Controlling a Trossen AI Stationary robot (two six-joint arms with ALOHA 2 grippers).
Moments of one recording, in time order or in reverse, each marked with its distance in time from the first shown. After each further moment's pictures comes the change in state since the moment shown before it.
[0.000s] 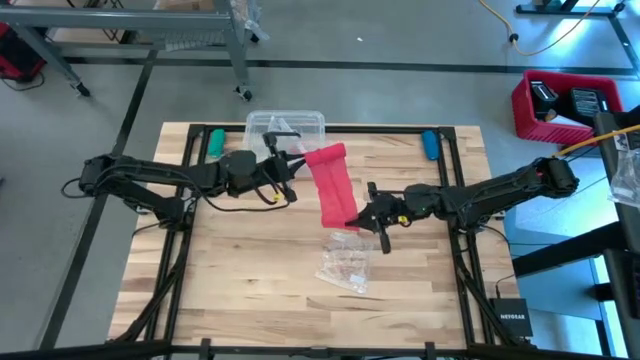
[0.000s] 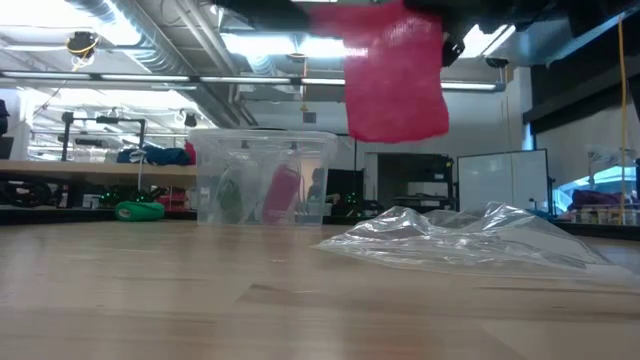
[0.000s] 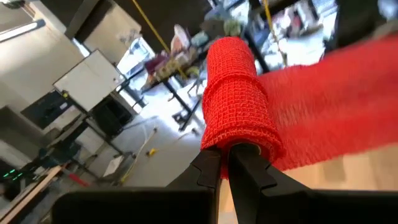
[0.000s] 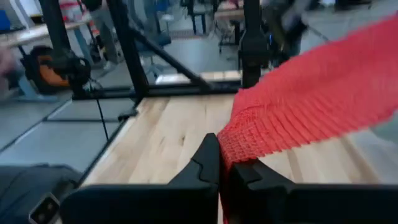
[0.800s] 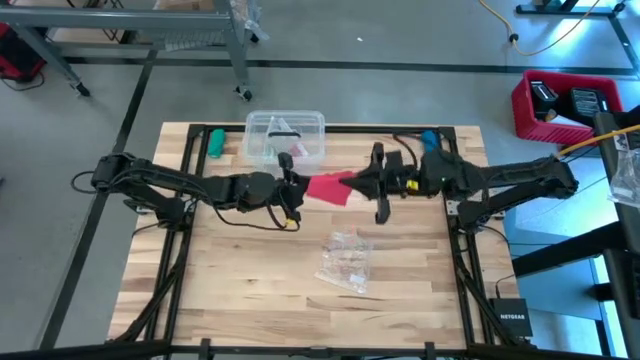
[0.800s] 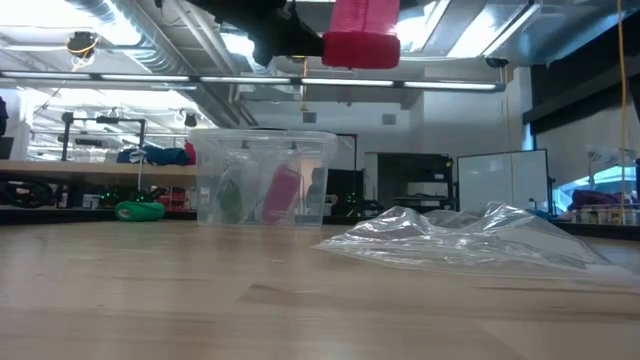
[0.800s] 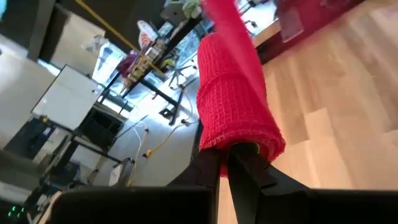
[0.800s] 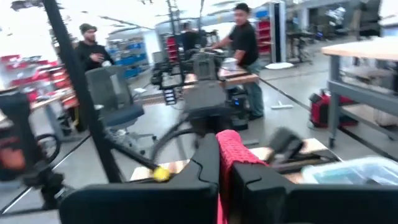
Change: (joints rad) left arm -0.115 0.126 0.000 -0.025 -0.045 0.135; right arm -0.081 0.010 0.452 -0.220 0.120 0.055
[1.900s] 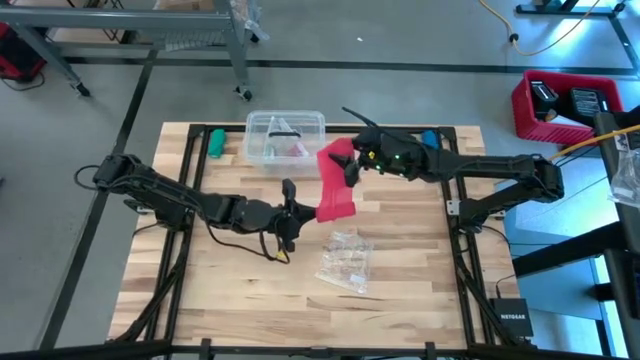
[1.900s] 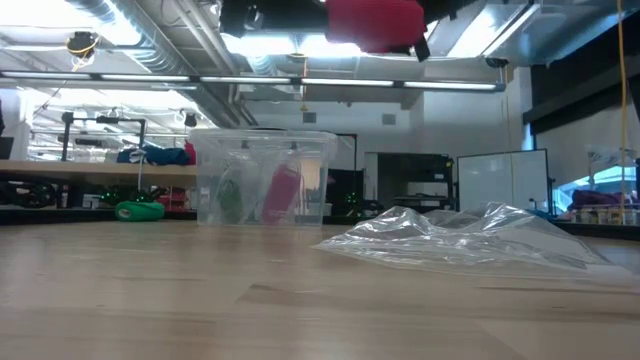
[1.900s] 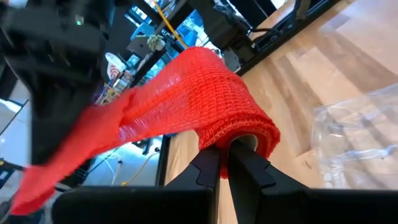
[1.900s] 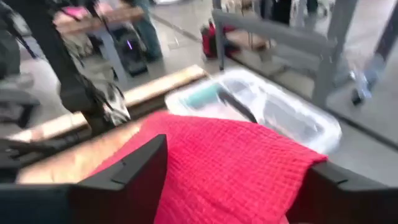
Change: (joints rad) left arm -0.214 0.016 0.000 -0.006 -0.002 -0.026; right arm -0.271 0.151 0.002 -0.220 0.150 0.064
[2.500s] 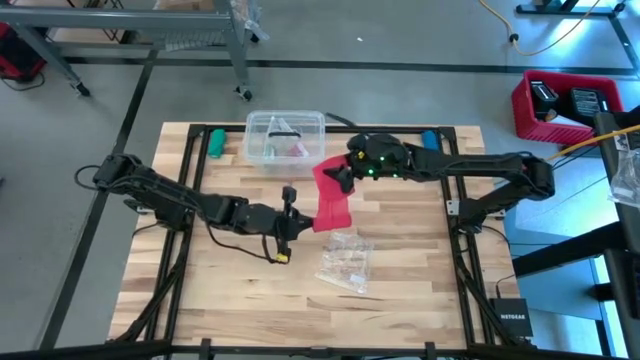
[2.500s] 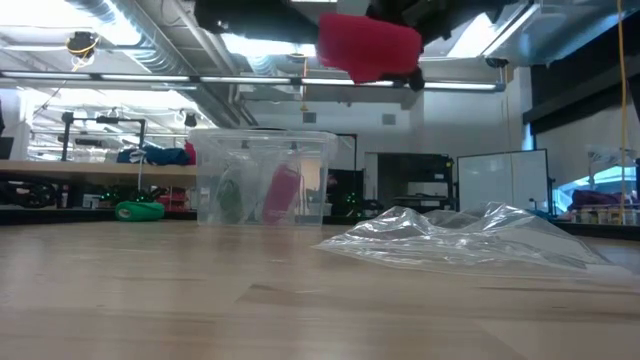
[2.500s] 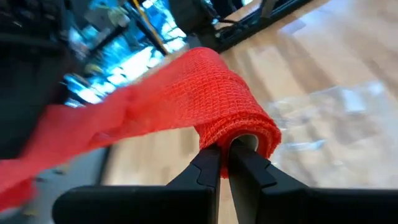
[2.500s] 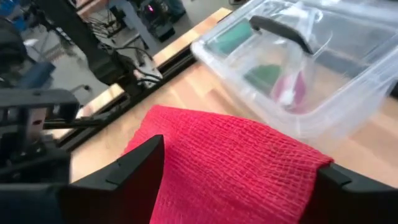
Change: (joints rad) left arm 0.009 0.002 -0.012 -0.116 0.119 -0.255; right arm -0.016 0.083 0.000 -0.053 -0.200 0.246
